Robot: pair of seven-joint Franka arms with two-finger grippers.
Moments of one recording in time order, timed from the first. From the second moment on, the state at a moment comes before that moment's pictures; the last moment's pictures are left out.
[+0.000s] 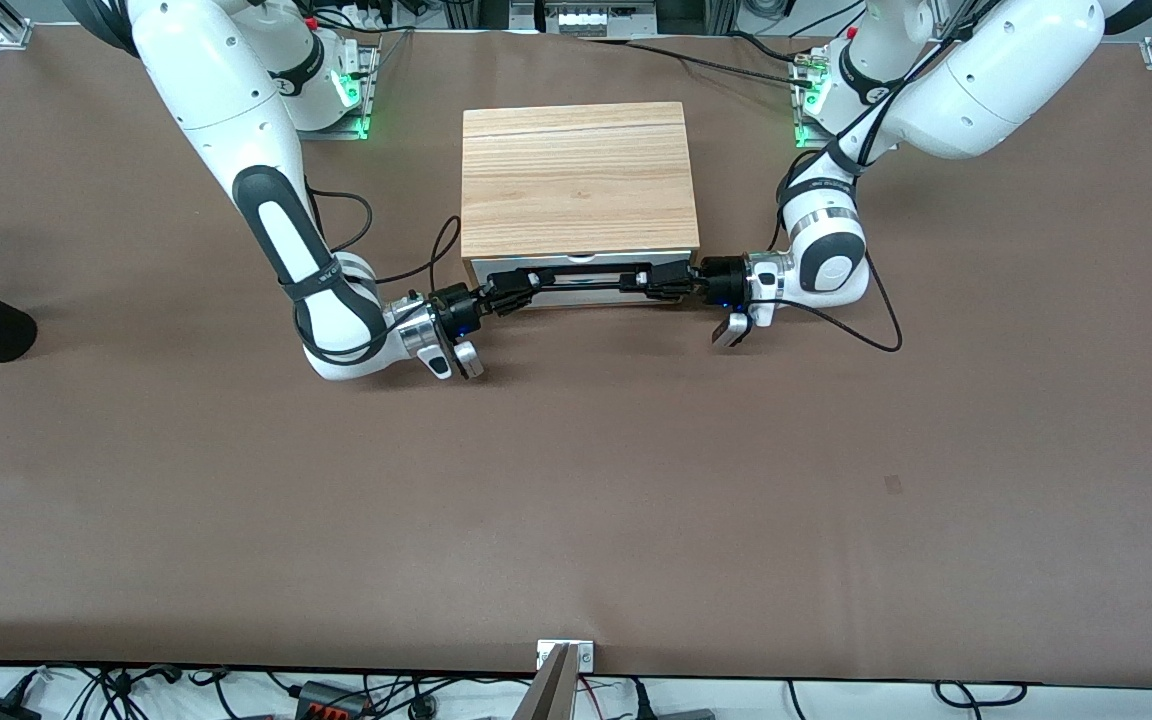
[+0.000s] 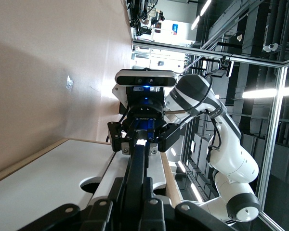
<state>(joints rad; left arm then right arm) 0.17 0.65 -0.57 -2.22 -1.82 1.98 1.20 0.33 0.75 0.07 -1.82 1.51 1.63 -0.88</state>
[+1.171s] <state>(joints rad) 0.18 0.65 -0.55 -2.10 -1.77 2.07 1.20 0.31 0.88 0.07 -1.60 1.51 1.59 -0.86</state>
